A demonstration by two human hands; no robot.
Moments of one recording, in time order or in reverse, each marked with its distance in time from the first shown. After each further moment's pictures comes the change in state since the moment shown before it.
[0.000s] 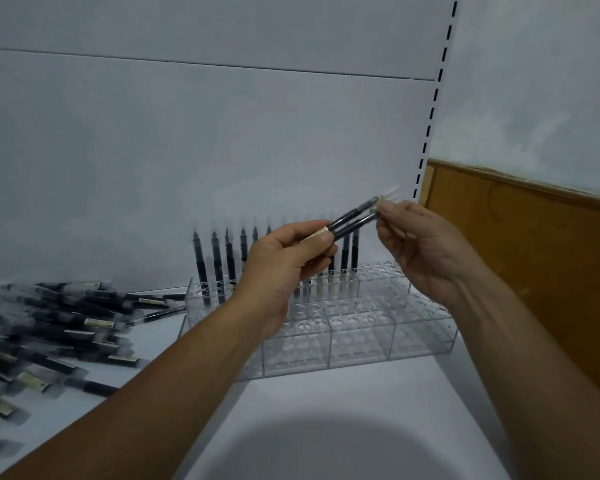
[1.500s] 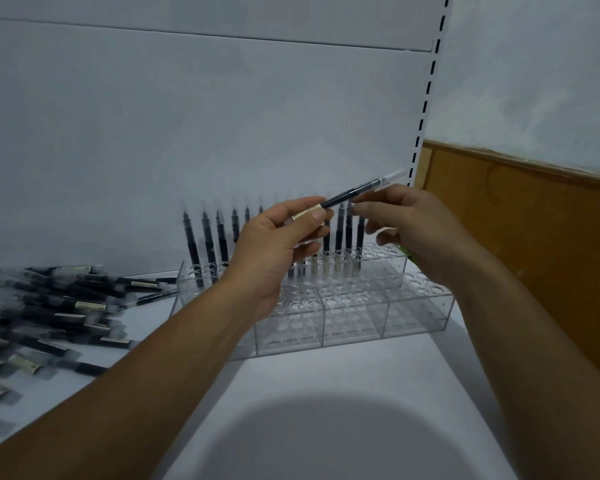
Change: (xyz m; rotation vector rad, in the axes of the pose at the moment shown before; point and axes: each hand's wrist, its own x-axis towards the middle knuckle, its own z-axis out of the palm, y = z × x) left_hand -0.005 0.001 0.003 0.085 -0.003 0.017; right_hand 0.000 0.004 -0.007 -0.705 -0.030 -0.104
